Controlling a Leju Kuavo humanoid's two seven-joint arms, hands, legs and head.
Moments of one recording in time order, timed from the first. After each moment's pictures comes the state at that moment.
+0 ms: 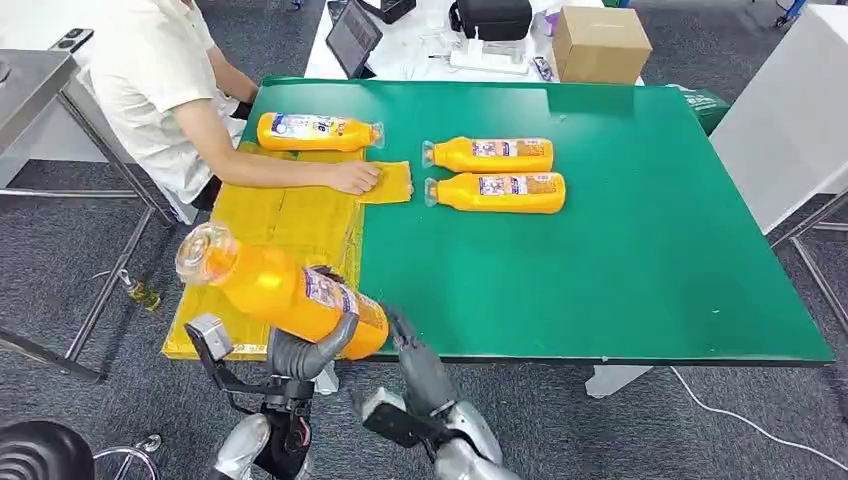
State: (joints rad) left arm -0.06 -0.16 -0.41 -1.44 0.43 0.11 -0.44; right arm -0.21 0.21 0.69 -0.72 0.41 -0.54 -0.69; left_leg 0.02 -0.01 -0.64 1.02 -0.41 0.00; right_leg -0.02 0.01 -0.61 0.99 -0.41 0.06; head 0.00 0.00
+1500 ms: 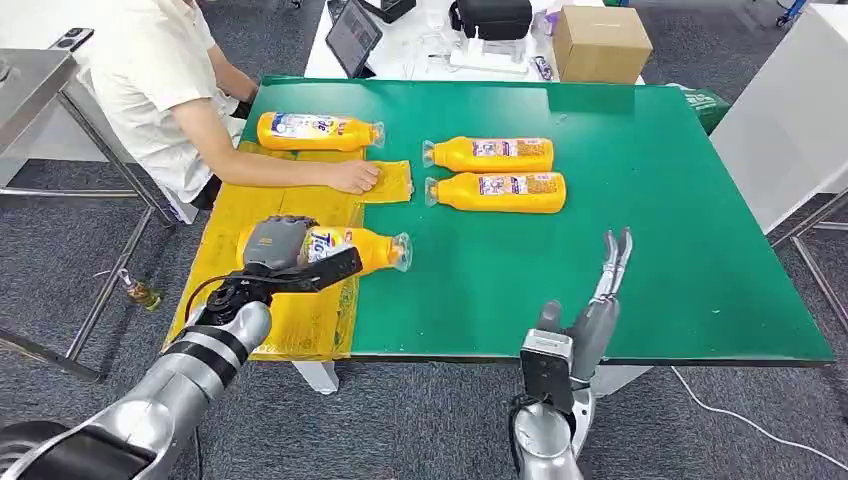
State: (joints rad) left arm -0.70 -0.04 -0.44 -0.66 -1.03 0.26 0.03; right arm 0.00 0.35 0.09 -1.53 0.52 -0.70 -0.70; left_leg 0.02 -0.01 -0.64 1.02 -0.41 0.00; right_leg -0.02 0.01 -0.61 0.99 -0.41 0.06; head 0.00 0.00
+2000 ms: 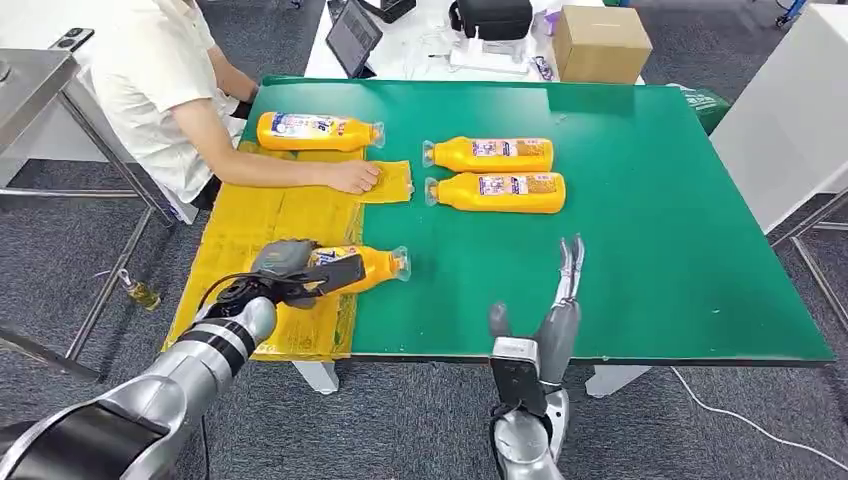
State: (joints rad) left arm -0.78 -0.08 -0.42 -0.43 -0.95 0.13 0.05; right arm 0.00 0.32 0.16 -1.43 0.50 -0.70 -0.70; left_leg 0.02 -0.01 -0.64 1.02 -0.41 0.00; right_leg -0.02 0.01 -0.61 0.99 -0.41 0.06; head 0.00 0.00
